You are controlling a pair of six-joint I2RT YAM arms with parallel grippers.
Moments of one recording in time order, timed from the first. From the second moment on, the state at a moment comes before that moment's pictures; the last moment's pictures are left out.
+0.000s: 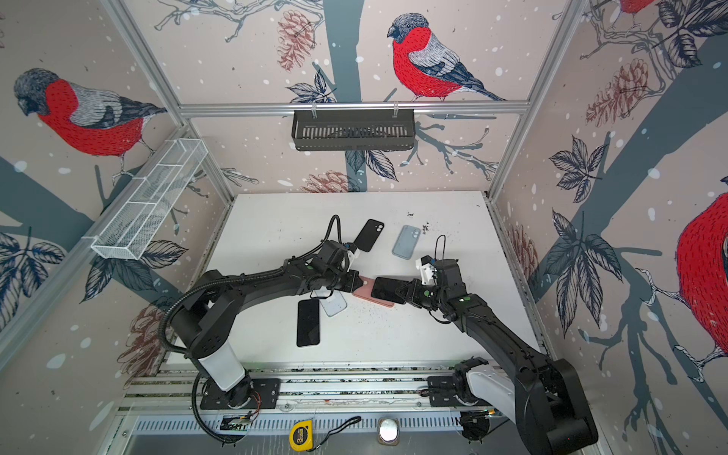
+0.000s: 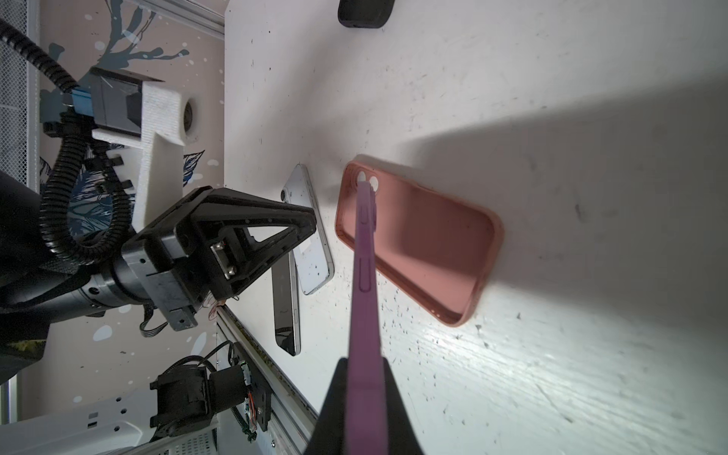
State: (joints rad) left arm -0.72 1.75 1.03 -0.18 0.31 -0.47; right arm 0.30 1.08 0.47 -0.14 -0.65 0.69
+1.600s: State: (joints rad) left arm -0.63 1.85 1.03 -0.18 0.45 -0.48; right arm 0.30 1.32 0.42 0.13 -0.77 0.79
